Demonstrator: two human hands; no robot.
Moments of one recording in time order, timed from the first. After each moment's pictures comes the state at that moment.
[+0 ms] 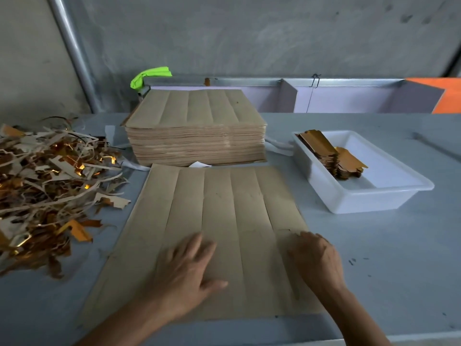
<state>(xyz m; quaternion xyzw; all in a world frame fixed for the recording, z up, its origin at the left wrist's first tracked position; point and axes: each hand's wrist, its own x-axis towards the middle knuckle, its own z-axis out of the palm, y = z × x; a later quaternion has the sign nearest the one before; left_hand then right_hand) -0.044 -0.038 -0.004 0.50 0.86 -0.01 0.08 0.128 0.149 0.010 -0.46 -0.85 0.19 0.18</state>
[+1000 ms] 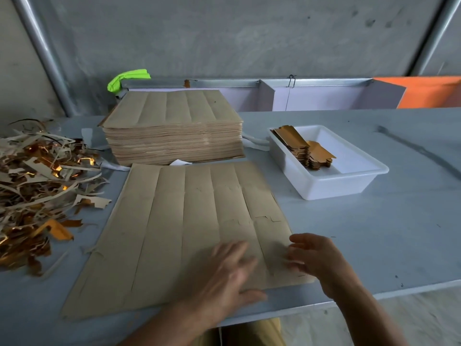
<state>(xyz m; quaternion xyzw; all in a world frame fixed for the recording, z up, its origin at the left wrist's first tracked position) 0.049 -0.007 0.023 0.69 0.72 0.10 -0.03 0.189 0.141 0.032 -0.49 -0.66 0.55 0.16</state>
